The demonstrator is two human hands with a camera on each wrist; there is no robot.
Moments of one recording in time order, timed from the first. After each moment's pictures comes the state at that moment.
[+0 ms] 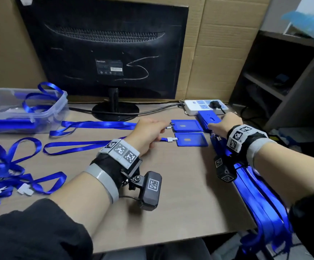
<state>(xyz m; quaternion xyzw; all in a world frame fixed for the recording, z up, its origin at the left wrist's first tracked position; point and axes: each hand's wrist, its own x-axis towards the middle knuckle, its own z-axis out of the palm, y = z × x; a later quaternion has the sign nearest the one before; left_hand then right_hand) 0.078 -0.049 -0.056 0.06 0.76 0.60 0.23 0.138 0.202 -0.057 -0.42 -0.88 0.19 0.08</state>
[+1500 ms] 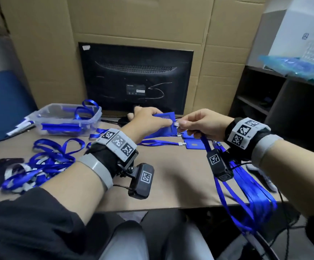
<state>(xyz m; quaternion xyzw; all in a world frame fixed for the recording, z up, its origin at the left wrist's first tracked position) 0.136 -0.168 0.025 0.20 0.86 0.48 0.03 0.220 0.028 0.046 -0.06 -0.85 0.52 0.00</state>
